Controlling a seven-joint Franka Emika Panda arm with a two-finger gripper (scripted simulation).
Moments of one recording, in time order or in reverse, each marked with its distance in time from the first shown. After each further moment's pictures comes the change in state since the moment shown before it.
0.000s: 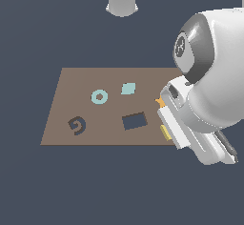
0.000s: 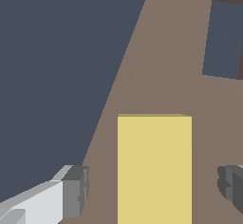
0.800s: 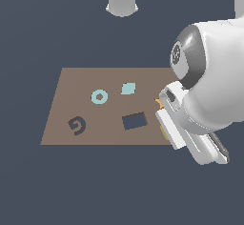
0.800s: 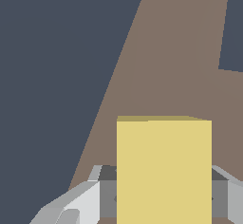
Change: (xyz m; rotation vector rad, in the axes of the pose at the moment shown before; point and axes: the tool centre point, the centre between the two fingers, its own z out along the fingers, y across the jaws) arm 0.000 0.001 0.017 -0.001 0.000 0.000
